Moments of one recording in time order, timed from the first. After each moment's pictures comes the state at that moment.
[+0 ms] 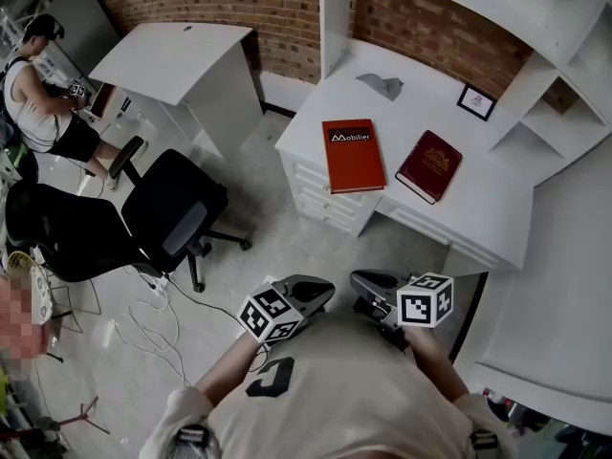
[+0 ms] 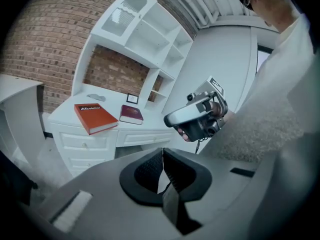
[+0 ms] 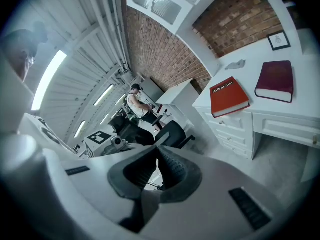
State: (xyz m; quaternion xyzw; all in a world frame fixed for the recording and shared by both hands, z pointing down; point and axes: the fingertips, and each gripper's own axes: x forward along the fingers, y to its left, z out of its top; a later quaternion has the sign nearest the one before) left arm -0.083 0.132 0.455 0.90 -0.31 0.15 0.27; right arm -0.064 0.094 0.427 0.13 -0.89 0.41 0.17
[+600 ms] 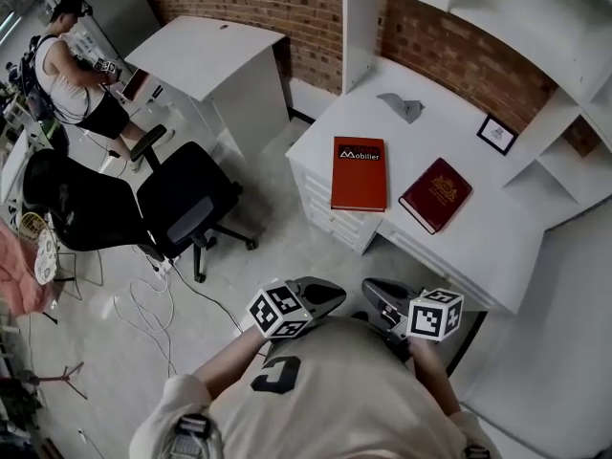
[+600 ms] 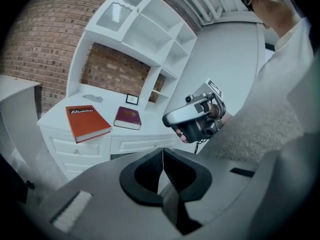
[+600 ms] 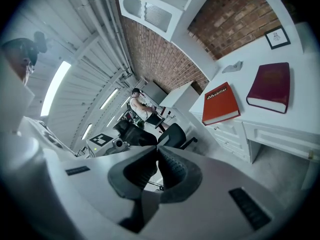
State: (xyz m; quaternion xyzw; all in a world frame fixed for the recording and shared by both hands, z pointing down) left arm -0.016 0.082 0.450 0.89 -0.32 0.16 0.28; right arm 0.000 0.041 0.423 0.09 -0.89 0.42 0.15
